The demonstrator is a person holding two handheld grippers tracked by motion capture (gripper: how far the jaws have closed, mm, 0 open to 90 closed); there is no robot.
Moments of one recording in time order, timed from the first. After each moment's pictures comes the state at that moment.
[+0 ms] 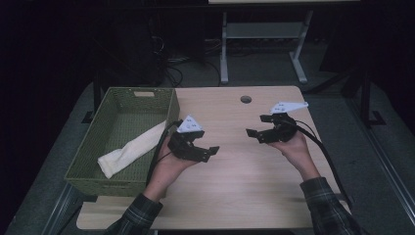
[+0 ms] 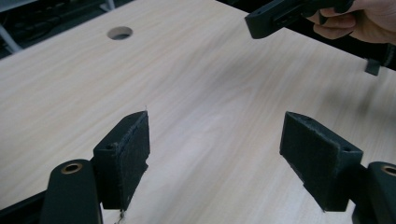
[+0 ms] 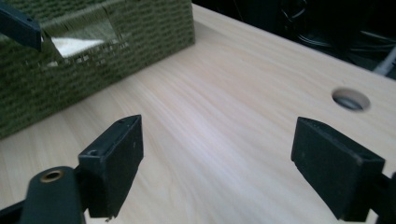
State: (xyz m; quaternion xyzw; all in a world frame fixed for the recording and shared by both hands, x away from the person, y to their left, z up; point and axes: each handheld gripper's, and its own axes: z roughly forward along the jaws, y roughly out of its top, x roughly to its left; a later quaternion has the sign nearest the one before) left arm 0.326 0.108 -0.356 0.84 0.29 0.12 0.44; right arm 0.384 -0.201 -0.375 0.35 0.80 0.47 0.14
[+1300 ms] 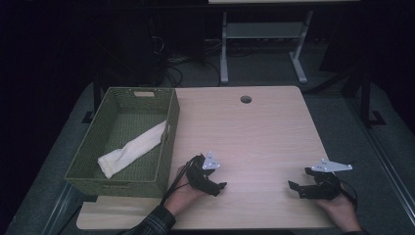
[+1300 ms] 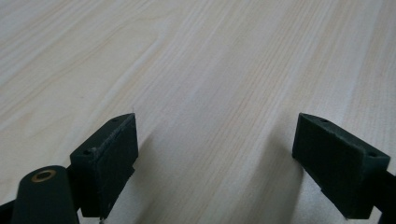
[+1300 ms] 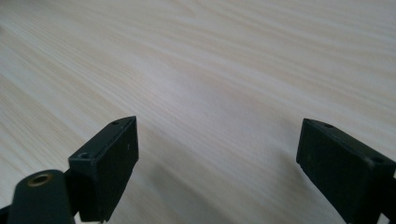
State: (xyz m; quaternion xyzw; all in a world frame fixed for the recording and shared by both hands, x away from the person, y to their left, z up) left arm 0.308 0.082 -0.473 0.90 0.23 0.10 0.35; right arm 0.263 -0.308 -0.478 0.45 0.80 0.37 0.16
